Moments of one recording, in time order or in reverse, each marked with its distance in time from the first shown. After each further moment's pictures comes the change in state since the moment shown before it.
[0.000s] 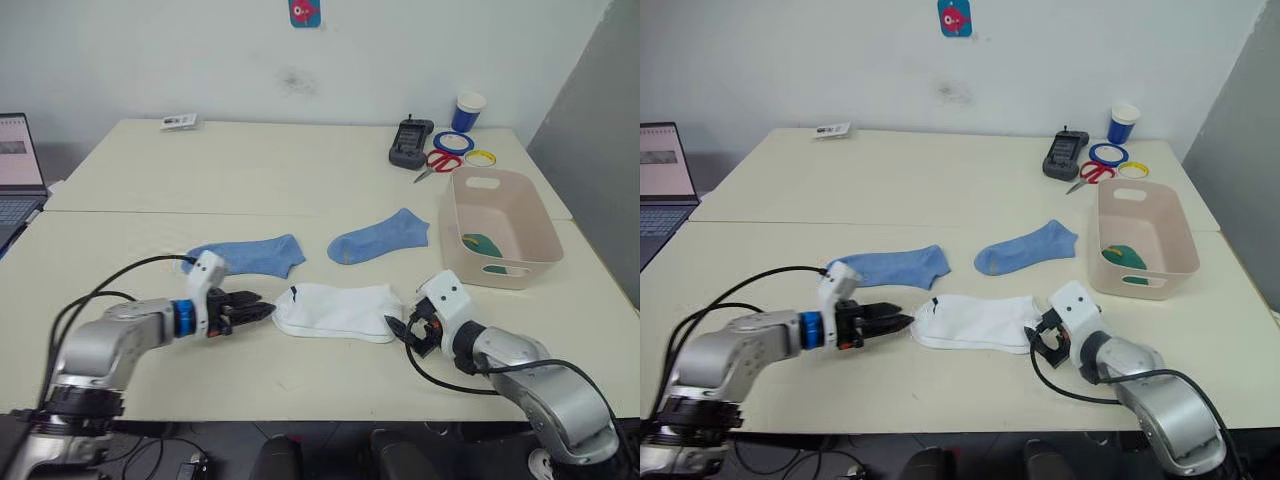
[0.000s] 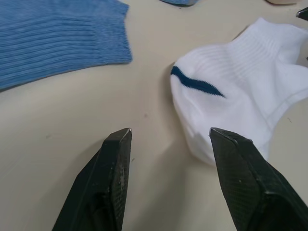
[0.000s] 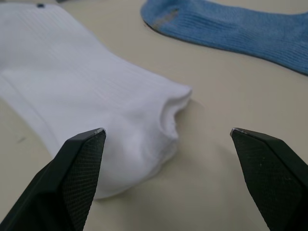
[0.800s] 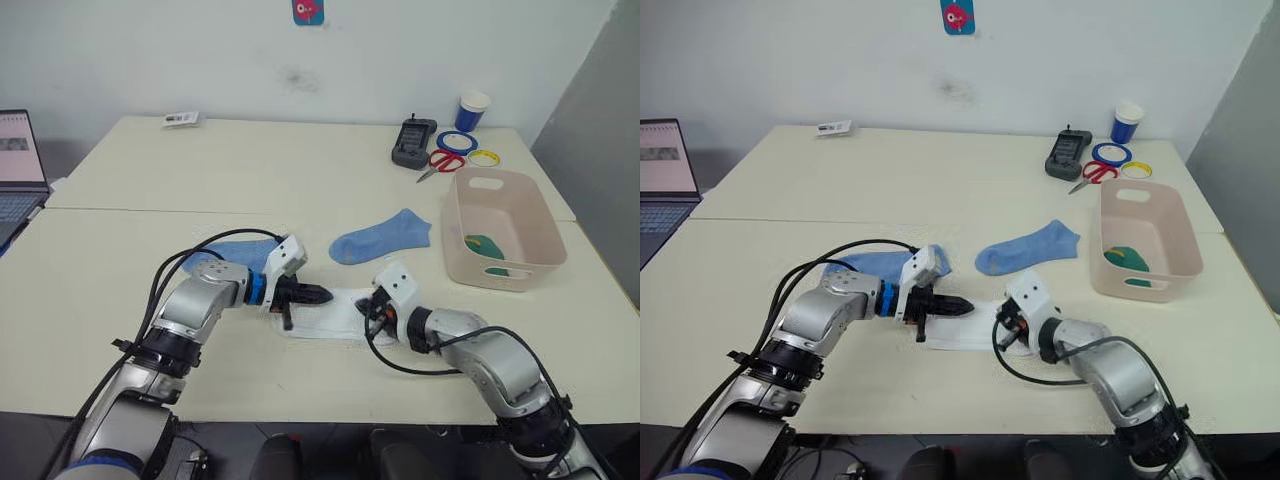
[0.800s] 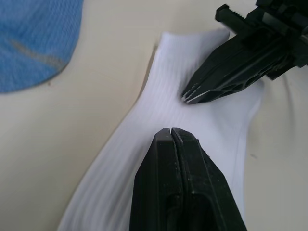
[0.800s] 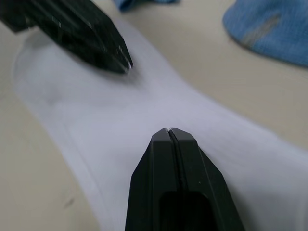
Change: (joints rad) left arm -0.312 -0.202 -0.367 0.220 0.264 -0.209 -0.208; right arm -0.168 0.103 0.161 0.280 -0.010 -0.018 0.108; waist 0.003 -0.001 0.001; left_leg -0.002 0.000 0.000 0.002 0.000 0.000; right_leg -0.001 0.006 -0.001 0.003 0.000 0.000
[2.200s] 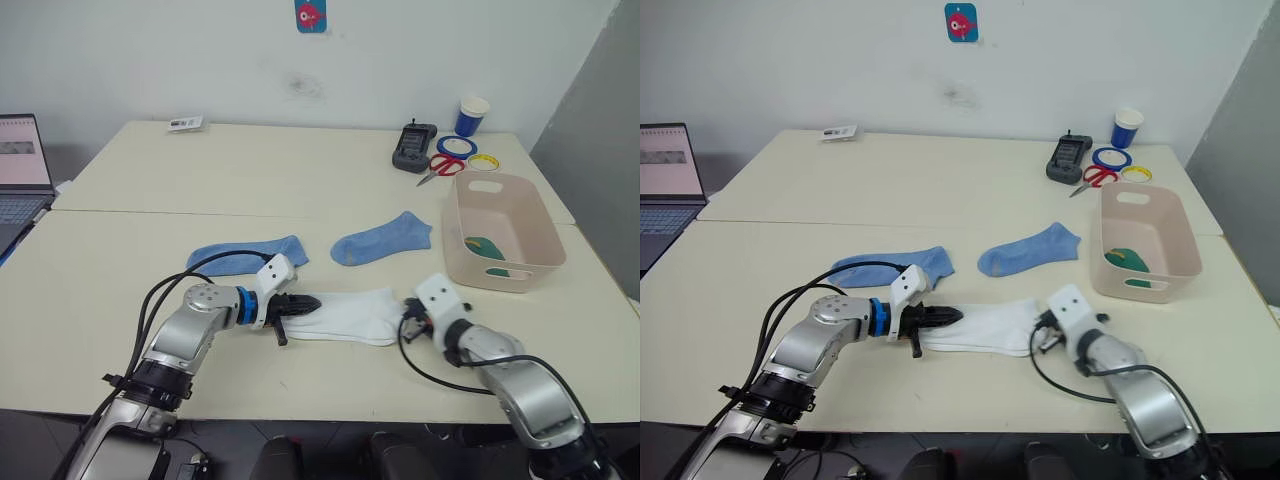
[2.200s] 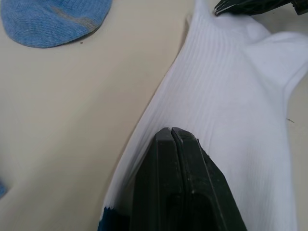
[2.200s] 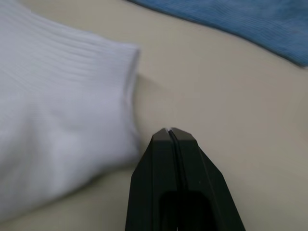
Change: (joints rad) left arm 0.176 -0.031 0.094 -0.084 0.056 -0.148 0.134; right arm 0.180 -0.062 -0.105 -0.014 -0.234 -0.212 -0.131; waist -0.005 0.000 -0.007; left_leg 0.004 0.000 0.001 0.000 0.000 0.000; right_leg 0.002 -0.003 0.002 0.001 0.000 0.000
